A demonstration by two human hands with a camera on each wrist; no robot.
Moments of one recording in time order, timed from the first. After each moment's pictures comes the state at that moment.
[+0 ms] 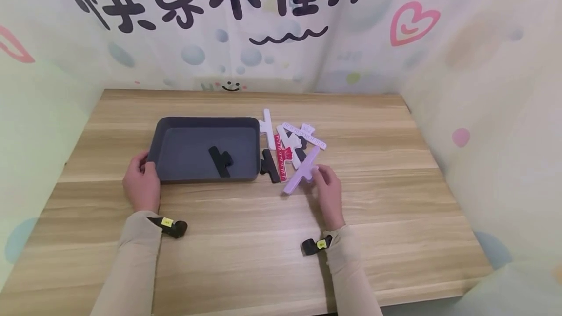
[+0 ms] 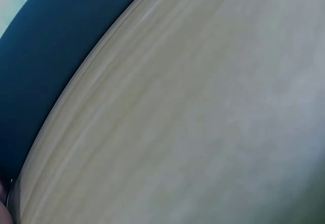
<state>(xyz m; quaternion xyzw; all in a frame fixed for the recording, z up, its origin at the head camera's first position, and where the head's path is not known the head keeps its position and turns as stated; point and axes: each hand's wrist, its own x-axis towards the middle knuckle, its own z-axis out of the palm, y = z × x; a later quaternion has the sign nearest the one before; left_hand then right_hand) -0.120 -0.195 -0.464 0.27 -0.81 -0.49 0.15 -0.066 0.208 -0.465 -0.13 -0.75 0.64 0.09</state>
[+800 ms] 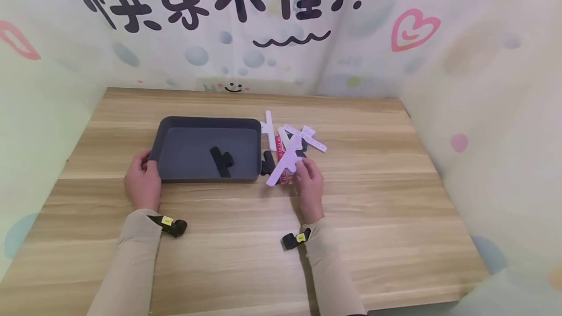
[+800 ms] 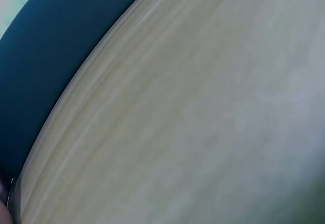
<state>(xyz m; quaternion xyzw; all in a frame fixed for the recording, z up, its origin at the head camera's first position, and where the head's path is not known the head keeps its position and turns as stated) -0.120 -0.198 -0.465 0.27 -0.82 -0.49 0.16 -0.083 0.160 -0.461 -0.08 -0.65 0.75 0.11</state>
